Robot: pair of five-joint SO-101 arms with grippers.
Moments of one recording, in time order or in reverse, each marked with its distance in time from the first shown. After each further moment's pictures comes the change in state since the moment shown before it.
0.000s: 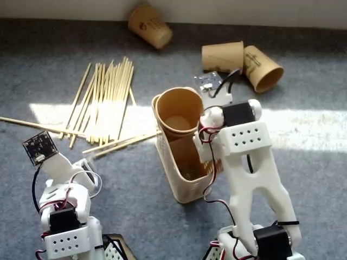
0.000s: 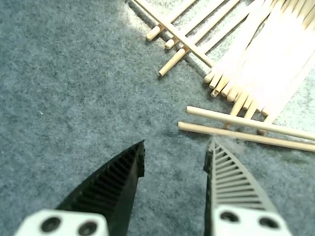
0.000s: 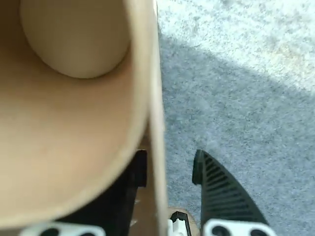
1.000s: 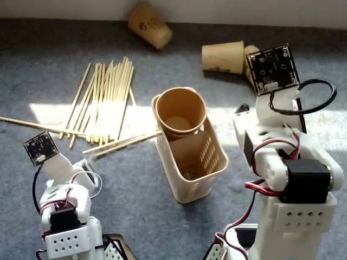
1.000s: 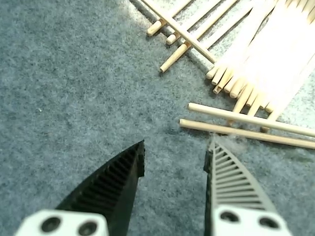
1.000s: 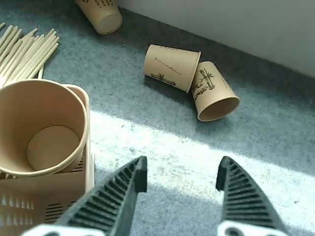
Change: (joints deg) left arm 0.0 0.0 0.9 -0.2 0.0; right arm 15.2 -23.1 -14.2 -9.8 13.5
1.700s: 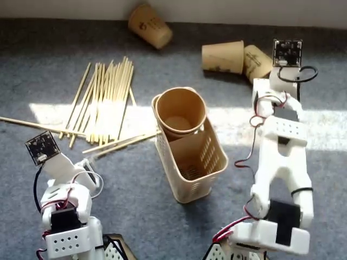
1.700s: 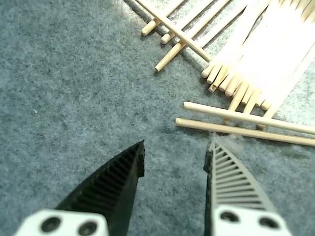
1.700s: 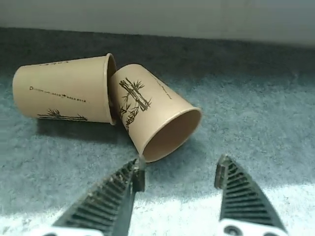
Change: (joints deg) left arm 1.1 0.0 0.0 0.0 0.0; right arm 12.0 38.6 25.8 -67.9 -8.1
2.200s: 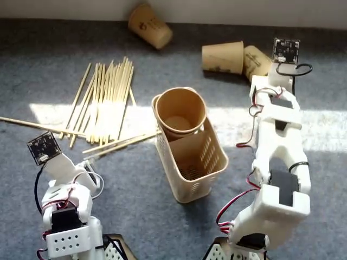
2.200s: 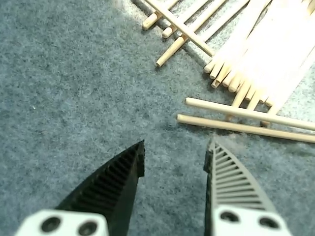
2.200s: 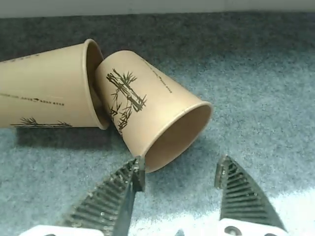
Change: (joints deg) left arm 0.0 0.0 1.1 -0.2 0.0; right arm 0.2 16.4 -11.5 -1.7 -4.5
